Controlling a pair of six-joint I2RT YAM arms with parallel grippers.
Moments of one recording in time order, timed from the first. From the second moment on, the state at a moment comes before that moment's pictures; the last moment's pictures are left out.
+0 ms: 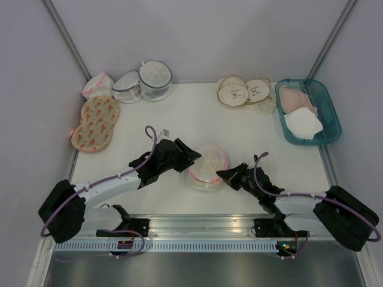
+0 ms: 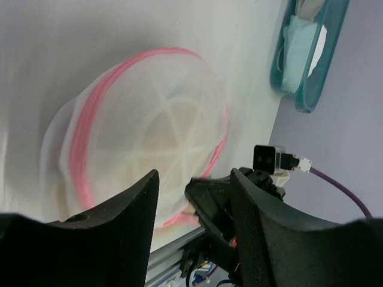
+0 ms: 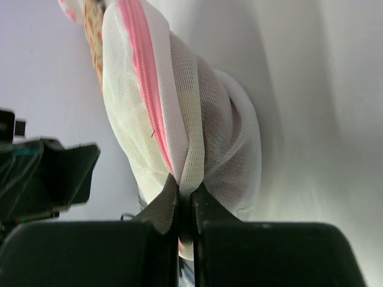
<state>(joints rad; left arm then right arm) -0.80 1.23 0.64 0.03 -0.10 -1.33 0.76 1.16 0.08 0.70 0.03 1.42</state>
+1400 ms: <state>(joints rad) -0.81 1.20 0.66 -0.05 -0.19 -1.21 0.78 0.83 0.11 0.35 0.00 1.30</state>
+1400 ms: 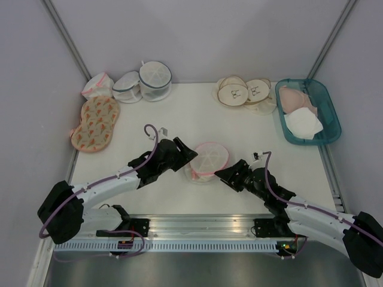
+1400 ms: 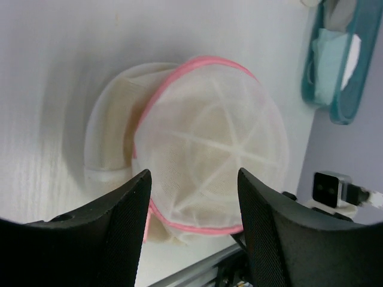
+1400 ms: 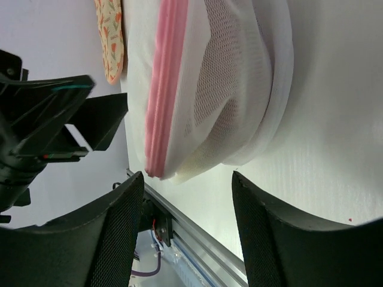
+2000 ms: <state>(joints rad) -0.71 1.33 0.66 -0.06 -0.19 -1.09 0.78 0.84 0.26 0.16 0.18 1.18</state>
